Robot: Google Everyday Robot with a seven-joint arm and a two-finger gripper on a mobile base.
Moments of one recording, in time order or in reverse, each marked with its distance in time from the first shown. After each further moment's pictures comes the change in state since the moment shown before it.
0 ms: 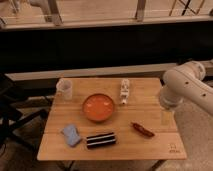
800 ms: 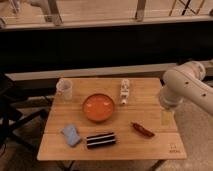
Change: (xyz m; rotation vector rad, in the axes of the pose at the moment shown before) arm -0.010 -0.004 -0.002 0.015 0.011 -0.038
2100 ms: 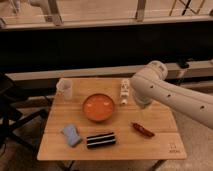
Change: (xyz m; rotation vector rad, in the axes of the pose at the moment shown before) arm -0.097 -0.025 0.009 0.078 0.049 -0.322
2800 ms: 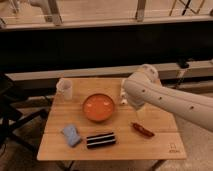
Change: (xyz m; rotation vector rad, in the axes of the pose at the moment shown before) arm -0.028 -0.015 0.016 0.031 0.006 -0.131
